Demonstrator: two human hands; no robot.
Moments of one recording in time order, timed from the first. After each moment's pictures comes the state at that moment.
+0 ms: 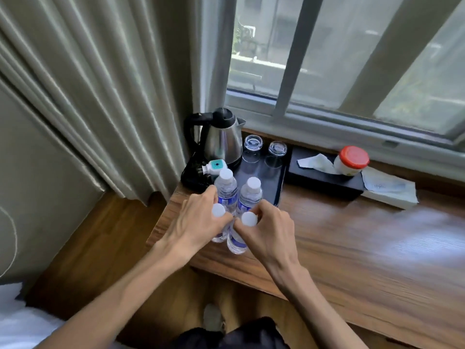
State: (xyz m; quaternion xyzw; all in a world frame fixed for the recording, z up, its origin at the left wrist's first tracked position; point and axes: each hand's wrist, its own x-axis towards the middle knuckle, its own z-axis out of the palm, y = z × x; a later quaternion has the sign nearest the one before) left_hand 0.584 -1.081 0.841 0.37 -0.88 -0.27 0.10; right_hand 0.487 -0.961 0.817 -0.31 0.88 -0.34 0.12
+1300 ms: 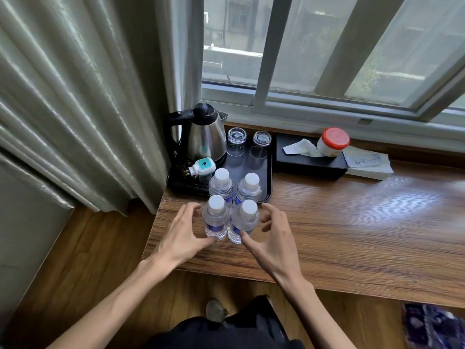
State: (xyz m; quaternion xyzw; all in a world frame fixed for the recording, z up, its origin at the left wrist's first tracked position) left_hand 0.617 -1.141 0.743 0.29 -0.88 -0.38 0.05; right_hand 0.505 -0.950 0.757 -0.25 0.89 -0.37 0.10
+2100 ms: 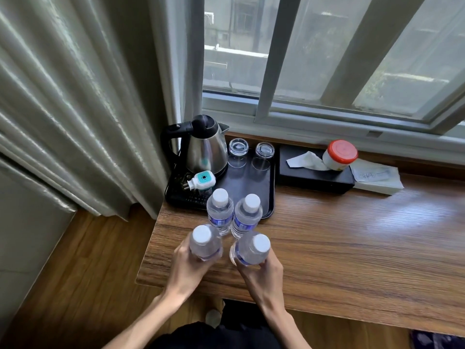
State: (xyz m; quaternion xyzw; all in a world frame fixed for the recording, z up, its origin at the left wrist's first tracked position) left_hand 0.610 -1.120 0.690 0.35 -0.76 -0.51 0.18; right_hand 0.510 -0.960 0.682 -0.16 0.84 -0.50 0.14
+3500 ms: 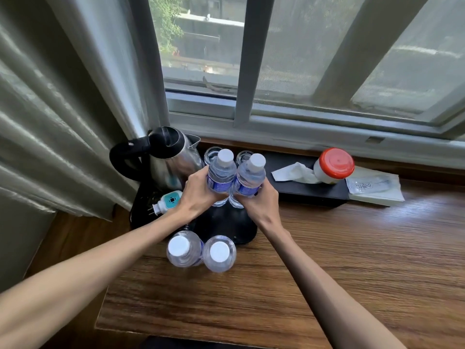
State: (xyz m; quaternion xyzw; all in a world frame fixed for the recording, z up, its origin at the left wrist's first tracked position) left_hand 0.374 -1.215 0.703 0.27 -0.85 -0.44 0.12; right_hand 0.293 -1.058 0.711 -0.16 0.83 -0.50 0.17
